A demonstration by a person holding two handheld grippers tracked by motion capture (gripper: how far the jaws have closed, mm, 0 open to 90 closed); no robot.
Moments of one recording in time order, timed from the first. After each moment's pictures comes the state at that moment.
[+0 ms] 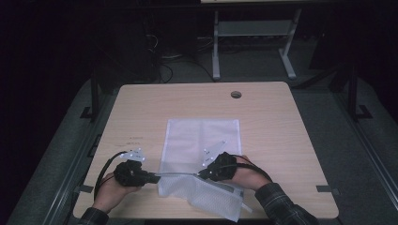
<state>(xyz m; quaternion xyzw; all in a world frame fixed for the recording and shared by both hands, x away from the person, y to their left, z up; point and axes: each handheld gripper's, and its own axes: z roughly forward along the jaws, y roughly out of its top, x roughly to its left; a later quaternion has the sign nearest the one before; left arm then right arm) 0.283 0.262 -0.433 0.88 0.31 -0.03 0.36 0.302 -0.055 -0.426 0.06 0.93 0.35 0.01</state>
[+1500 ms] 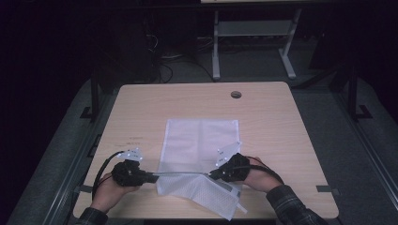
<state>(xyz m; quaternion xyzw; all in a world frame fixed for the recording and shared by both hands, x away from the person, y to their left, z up) 0.283 0.268 -0.432 0.88 0.31 -0.03 0.36 0.297 -0.090 -0.426 0.08 0.93 0.35 0.02</state>
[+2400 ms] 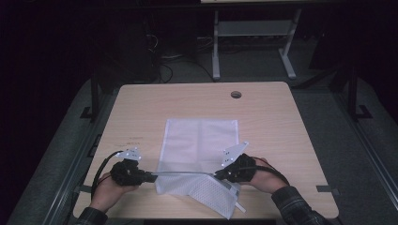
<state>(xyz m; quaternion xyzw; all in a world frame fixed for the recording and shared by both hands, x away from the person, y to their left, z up) 0.284 0.272 -0.432 0.88 0.32 -0.03 0.36 0.293 -0.105 -0.424 0.09 0.93 0.35 0.02</state>
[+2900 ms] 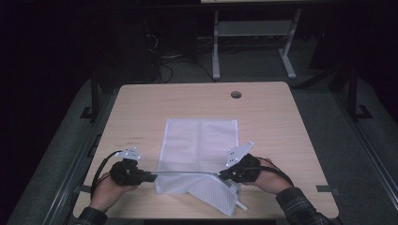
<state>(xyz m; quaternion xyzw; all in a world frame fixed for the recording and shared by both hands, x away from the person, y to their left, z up) 0.285 0.273 -0.432 0.87 0.32 -0.03 0.36 0.291 -0.116 -0.422 0.10 0.93 0.35 0.03</state>
